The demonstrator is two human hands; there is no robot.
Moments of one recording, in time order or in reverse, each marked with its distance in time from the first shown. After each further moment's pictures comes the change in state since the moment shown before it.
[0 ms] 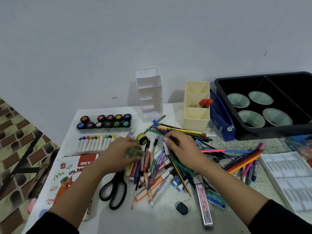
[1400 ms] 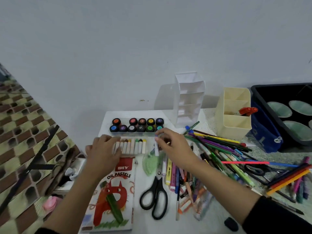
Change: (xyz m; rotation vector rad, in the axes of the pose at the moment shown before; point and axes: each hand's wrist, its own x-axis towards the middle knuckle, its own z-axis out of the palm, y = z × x) left_hand -0.053 -0.127 -0.044 0.164 0.345 -0.430; right_hand 0.068 -0.089 0.105 0.157 -0.023 0.004
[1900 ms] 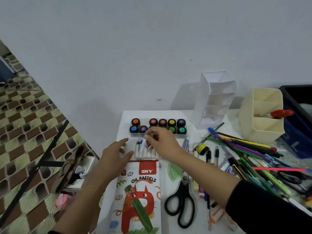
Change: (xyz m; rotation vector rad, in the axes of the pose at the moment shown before) left_hand 0.010 -0.054 -0.002 -0.361 -0.138 -0.091; right_hand 0.070 -0.025 0.099 0.042 -0.080 0.059
